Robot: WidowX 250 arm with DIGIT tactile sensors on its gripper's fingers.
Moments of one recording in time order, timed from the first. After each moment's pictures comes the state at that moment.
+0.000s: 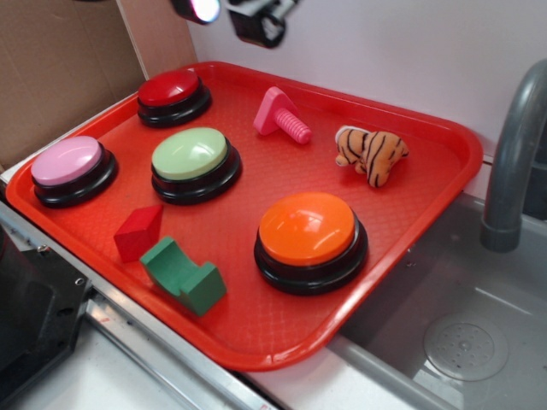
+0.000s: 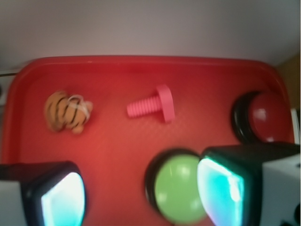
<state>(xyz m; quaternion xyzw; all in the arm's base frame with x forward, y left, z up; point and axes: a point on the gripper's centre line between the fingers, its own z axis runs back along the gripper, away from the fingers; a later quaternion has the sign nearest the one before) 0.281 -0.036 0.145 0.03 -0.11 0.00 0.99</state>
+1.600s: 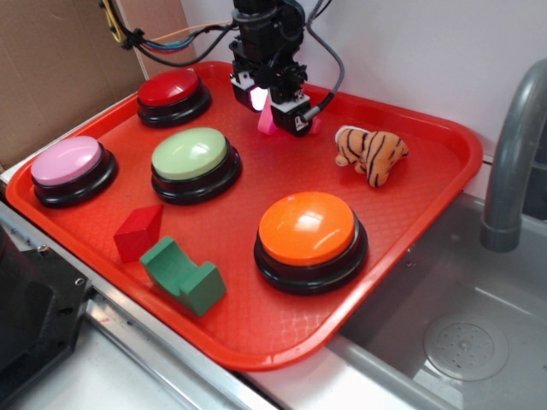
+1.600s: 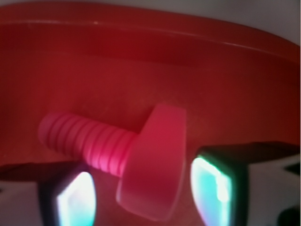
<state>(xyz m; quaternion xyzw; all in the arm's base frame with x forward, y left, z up) 0.326 0.010 0.029 0.01 -0.04 -0.04 1.00</state>
